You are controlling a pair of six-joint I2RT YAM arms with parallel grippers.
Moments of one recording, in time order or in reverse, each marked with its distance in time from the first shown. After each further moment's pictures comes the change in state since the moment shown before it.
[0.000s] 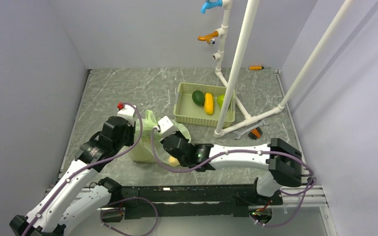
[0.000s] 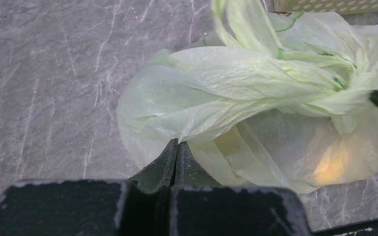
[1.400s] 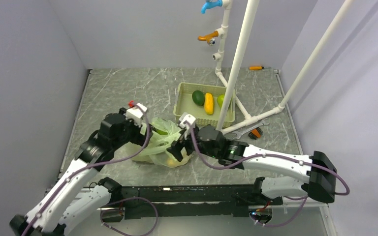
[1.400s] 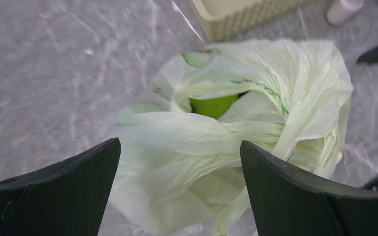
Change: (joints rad) left arm 0.000 0.053 0.030 0.121 0.276 0.247; right arm -0.173 -0.445 -0.274 0.047 -0.679 0.100
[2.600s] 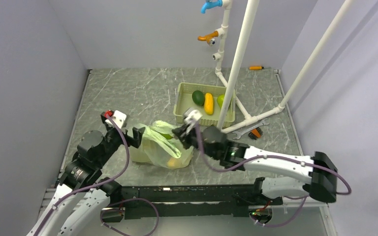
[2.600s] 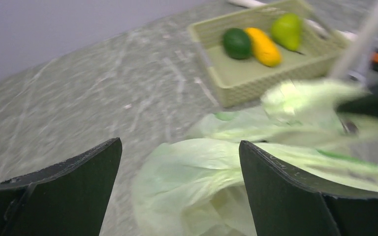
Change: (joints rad) left arm 0.000 -0.348 -0.090 0.138 -0.167 -0.027; right arm 0.099 0.064 0.055 0.142 0.253 -0.089
